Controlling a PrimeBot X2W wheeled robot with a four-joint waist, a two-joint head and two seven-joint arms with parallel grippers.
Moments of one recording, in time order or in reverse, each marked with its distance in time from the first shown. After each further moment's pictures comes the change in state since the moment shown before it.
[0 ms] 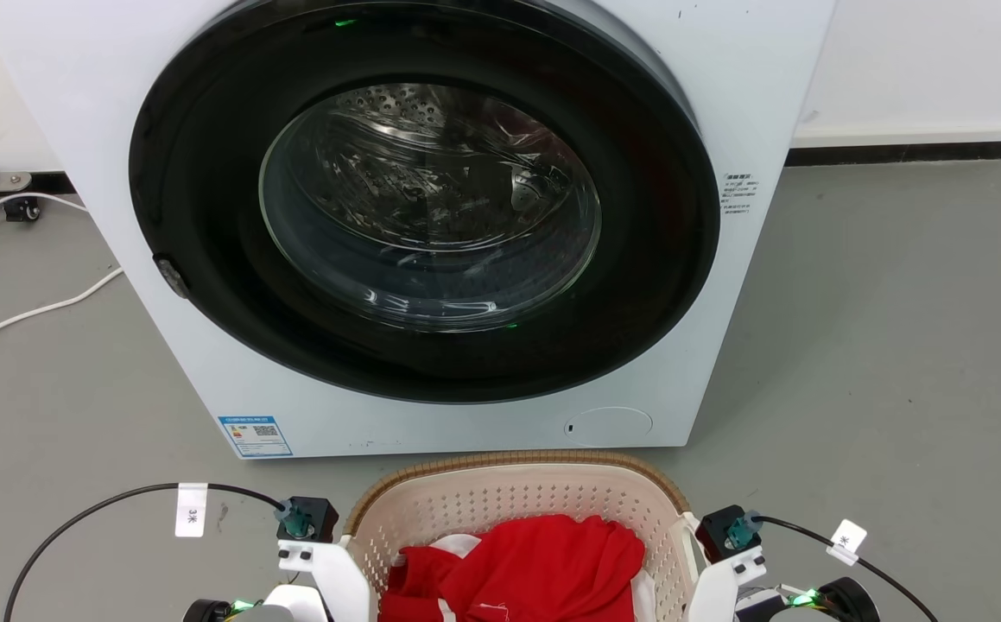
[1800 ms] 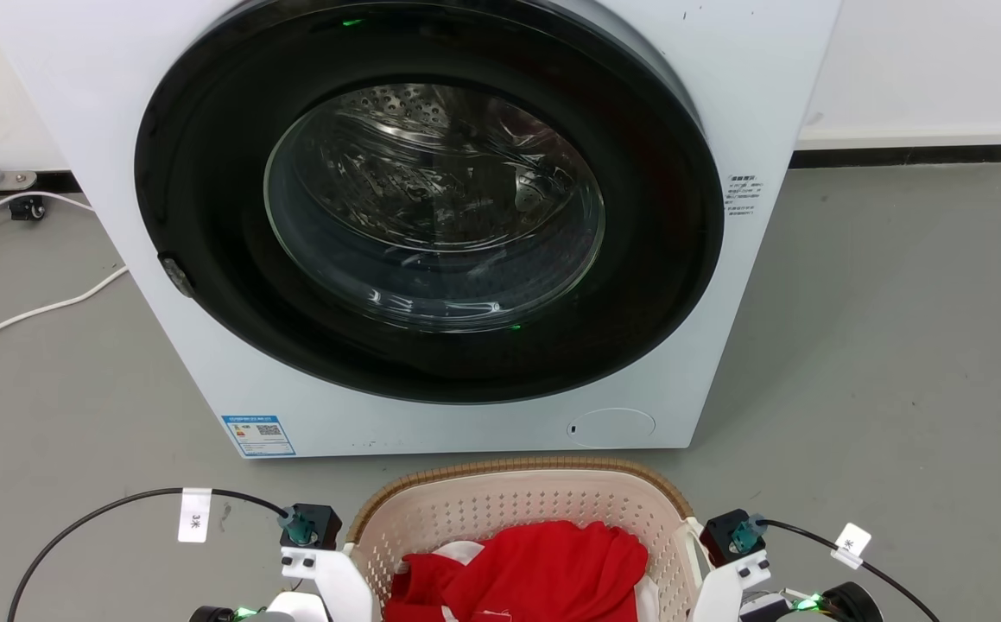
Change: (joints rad) left arm -0.014 0.004 -0.162 0.017 -0.152 0.000 -0.025; right arm 0.000 -0.013 0.055 0.003 0.060 0.000 -0.004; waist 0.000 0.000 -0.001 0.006
